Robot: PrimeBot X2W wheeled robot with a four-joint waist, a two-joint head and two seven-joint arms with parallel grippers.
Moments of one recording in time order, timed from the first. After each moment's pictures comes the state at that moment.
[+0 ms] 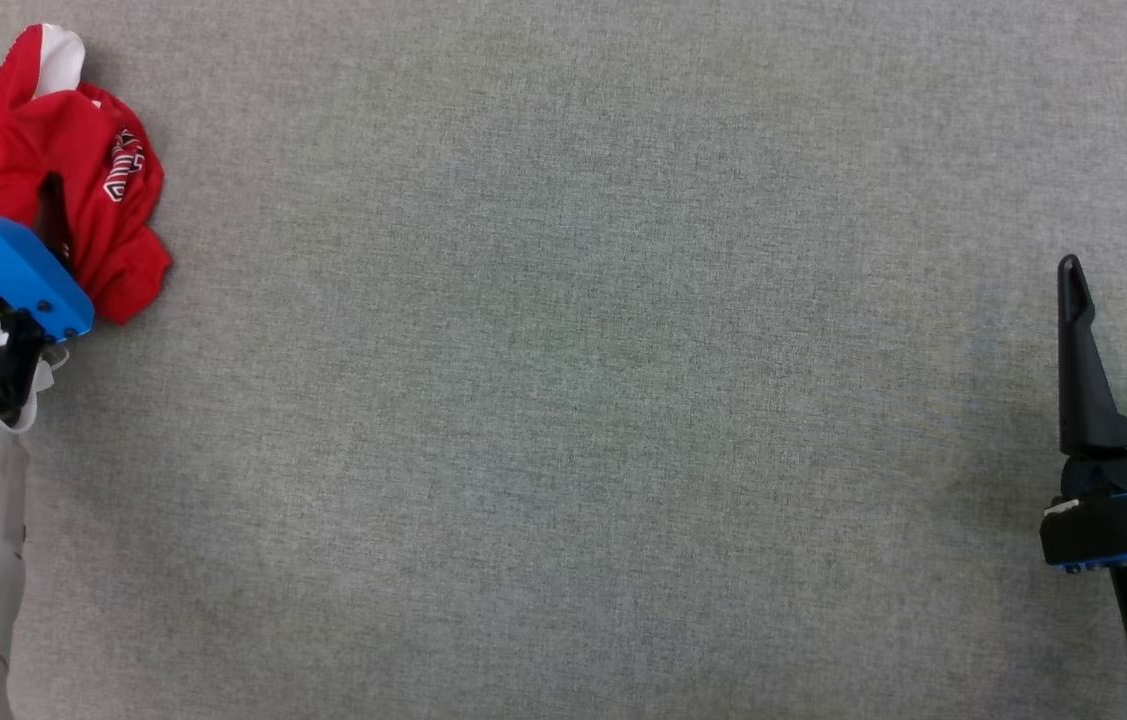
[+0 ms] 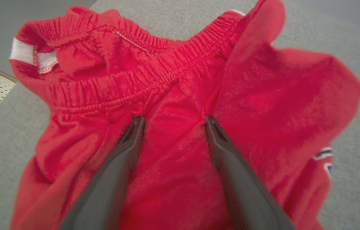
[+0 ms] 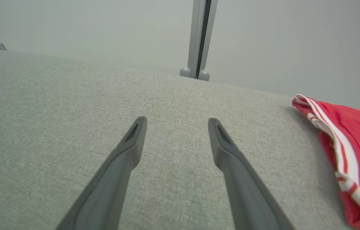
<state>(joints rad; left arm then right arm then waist) -0.93 0.35 -0.07 1.06 -0.50 -0.12 0.12 -0.16 -0.10 -0.16 -0.30 0.01 0.13 0.11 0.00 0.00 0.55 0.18</state>
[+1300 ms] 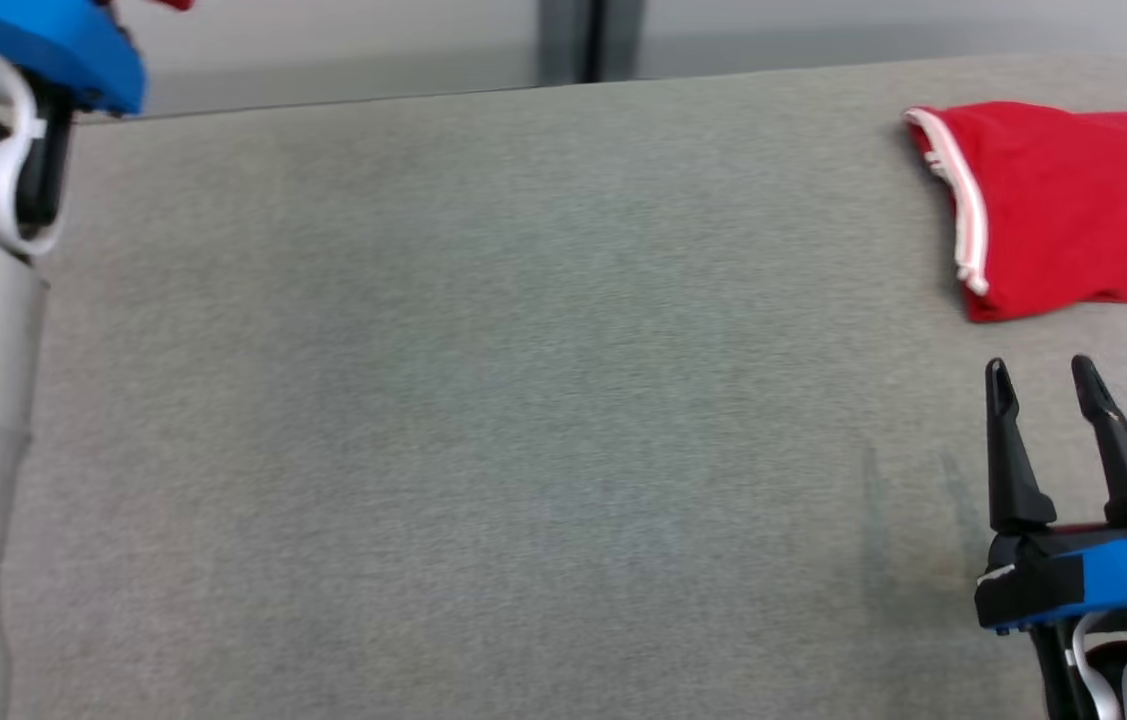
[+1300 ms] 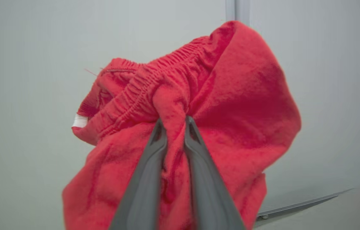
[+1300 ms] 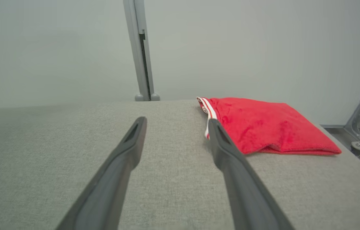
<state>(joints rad) -1.09 0.38 -0.34 0.68 -0.45 -0.13 -0.11 -0.10 -0.05 -0.14 -0.06 0.12 0.13 -0.06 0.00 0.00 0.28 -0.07</state>
